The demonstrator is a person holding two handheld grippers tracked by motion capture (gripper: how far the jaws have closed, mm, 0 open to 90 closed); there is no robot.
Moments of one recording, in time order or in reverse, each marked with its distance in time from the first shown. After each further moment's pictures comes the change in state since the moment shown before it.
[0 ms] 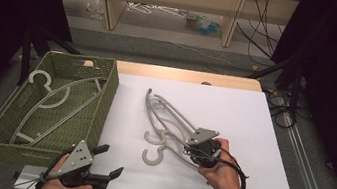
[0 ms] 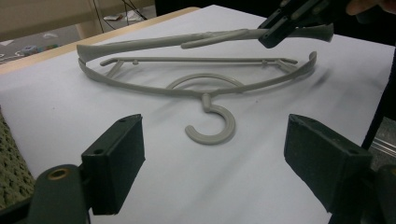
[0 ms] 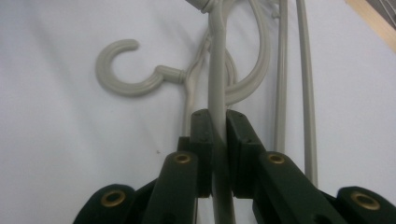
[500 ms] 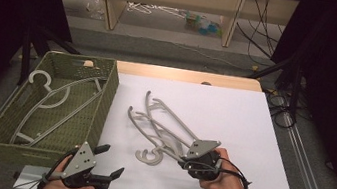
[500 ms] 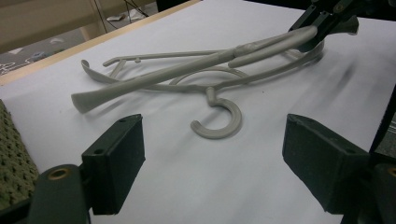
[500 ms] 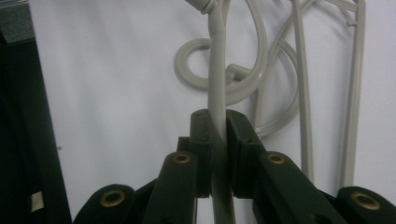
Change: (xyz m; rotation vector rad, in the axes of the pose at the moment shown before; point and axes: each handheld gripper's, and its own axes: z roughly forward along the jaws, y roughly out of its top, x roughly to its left) left arm -0.005 -0.002 0.004 0.032 0.020 0.052; right arm 0.021 -0.010 -0.011 -0.041 0.180 -0.047
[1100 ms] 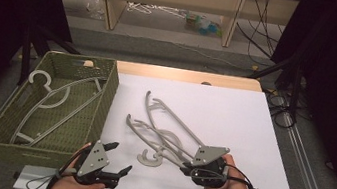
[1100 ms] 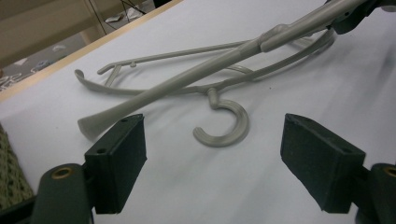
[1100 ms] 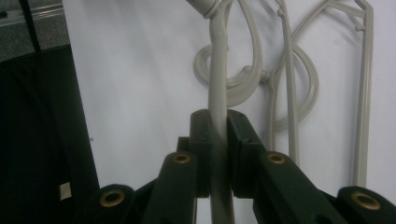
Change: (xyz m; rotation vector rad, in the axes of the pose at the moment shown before) left arm -0.005 0.008 0.026 0.035 0.013 0.113; right arm 0.008 -0.011 -0.017 -0.049 0.044 0.000
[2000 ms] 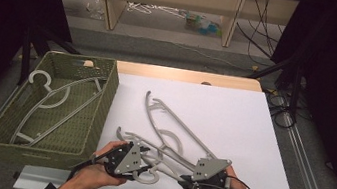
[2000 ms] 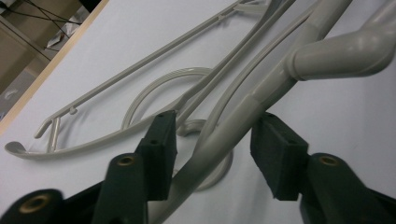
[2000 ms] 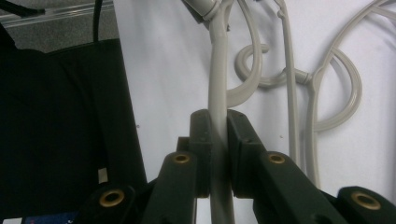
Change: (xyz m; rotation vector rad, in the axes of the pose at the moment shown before) left arm -0.008 0.026 0.059 0.109 -0.184 0.372; right arm 0.022 -0.008 -0.010 -0.010 0.090 -0.049
